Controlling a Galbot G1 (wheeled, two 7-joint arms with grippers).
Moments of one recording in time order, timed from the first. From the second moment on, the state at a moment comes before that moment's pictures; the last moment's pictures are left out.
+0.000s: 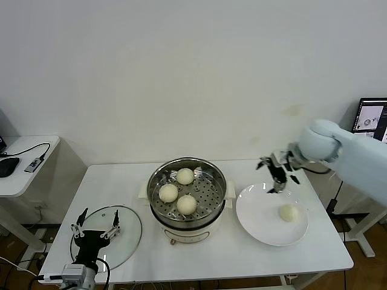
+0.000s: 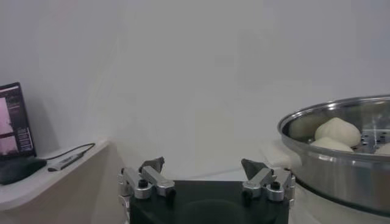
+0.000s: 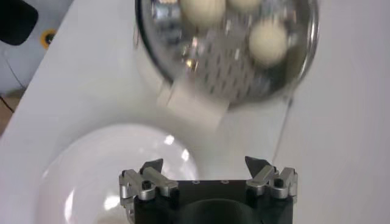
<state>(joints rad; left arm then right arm) 1.68 -1.24 -0.61 -2.17 -0.09 0.12 -0.19 0.27 0.52 -0.94 1.58 0.03 -0.25 -1.07</state>
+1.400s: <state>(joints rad) 1.70 -1.26 -0.62 -2.16 -0.08 0.12 -0.19 -0.25 0.68 -0.52 1.18 -0.25 -0.24 -1.05</state>
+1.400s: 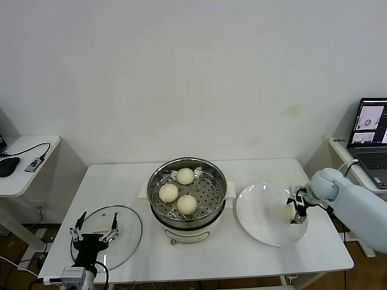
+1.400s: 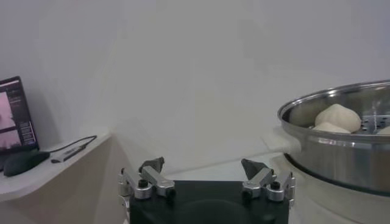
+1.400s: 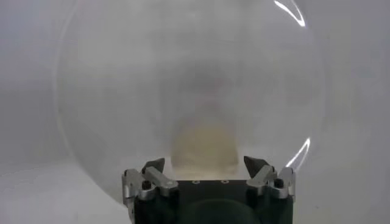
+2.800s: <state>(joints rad) 1.69 -1.25 -0.59 -2.16 -0.10 0.13 -0.19 0.51 0.72 -1.10 1.48 0.29 -0.47 -0.96</state>
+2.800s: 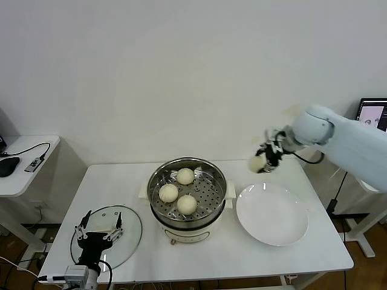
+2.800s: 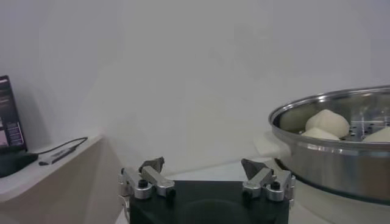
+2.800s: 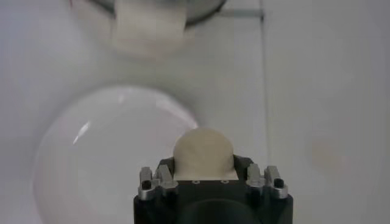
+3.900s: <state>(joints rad) 1.68 -1.26 -0.60 -2.16 -0.10 0.12 -0.19 0.43 1.12 -1.23 1.35 0.52 -0.71 -0.78</state>
